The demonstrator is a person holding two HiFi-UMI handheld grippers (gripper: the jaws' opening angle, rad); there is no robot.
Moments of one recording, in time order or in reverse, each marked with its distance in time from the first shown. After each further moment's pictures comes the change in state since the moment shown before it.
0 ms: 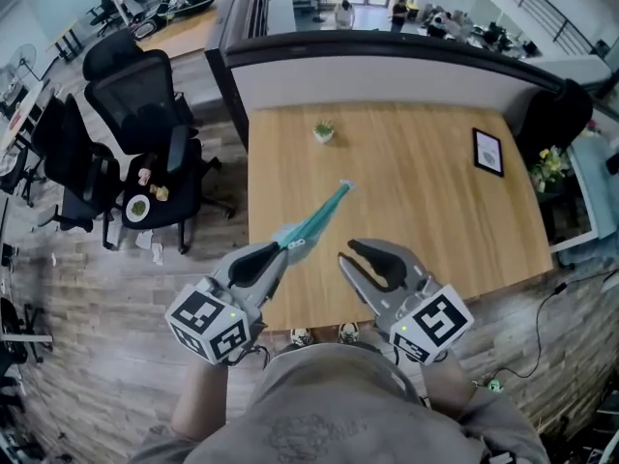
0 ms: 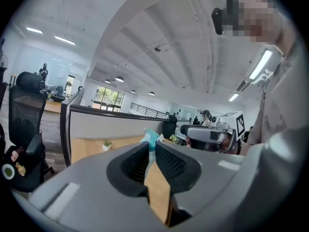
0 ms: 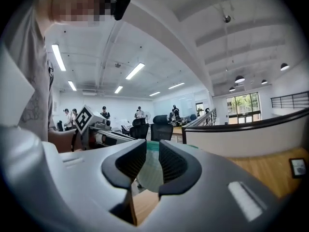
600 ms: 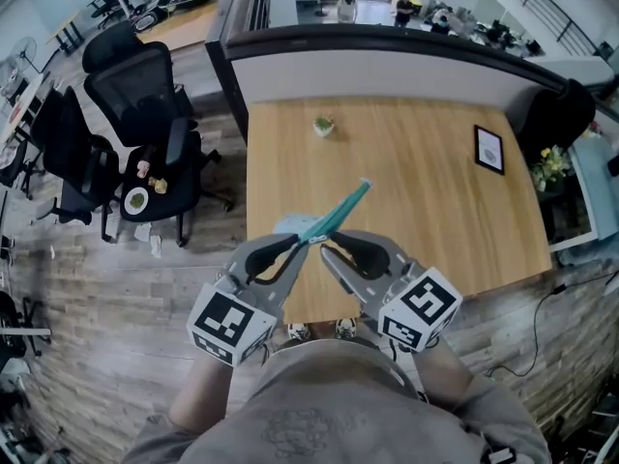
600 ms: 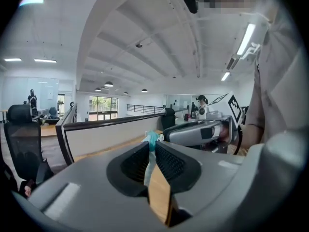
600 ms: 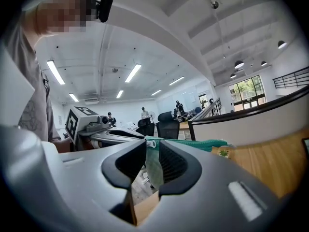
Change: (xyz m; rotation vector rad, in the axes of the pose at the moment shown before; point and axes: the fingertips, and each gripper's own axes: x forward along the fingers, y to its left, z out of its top) left arm 0.022 -0.028 0.010 0.249 0.049 0.009; right arm 0.026 0.003 -0.006 0.120 0.017 0.082
